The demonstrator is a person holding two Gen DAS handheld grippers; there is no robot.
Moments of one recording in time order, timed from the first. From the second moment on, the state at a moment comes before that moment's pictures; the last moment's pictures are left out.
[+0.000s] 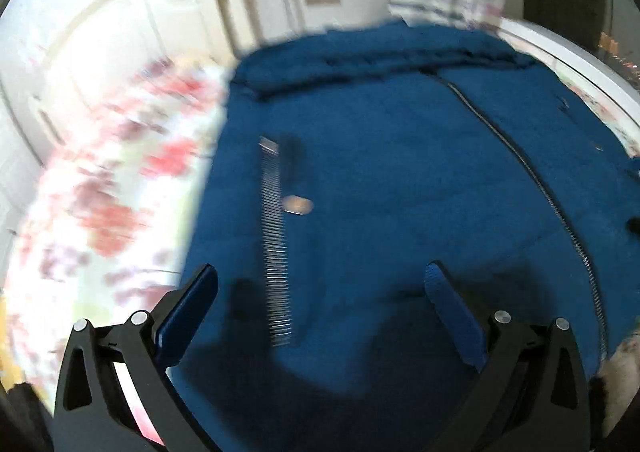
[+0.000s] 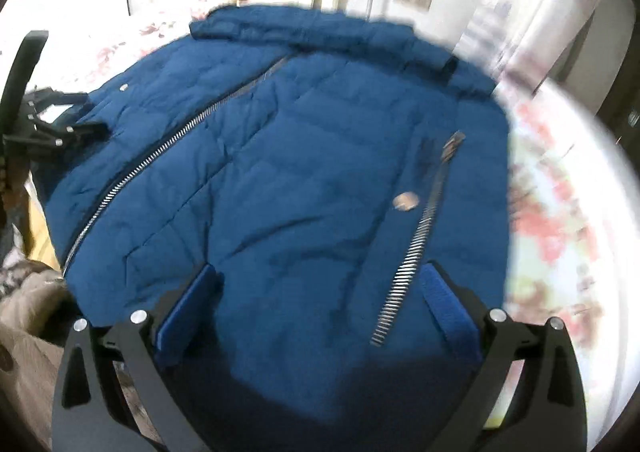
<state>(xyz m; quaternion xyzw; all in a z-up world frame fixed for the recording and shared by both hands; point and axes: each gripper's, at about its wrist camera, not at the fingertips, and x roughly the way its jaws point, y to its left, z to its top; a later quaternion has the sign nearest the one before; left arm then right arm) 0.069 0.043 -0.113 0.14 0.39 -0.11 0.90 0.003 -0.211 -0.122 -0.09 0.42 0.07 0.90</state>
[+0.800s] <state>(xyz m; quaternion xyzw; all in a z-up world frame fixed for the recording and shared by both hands) 0.067 0.115 -0.135 -0.04 0.43 -0.21 0.88 -0.070 -0.314 -0.148 0.15 0.42 0.12 0.89</state>
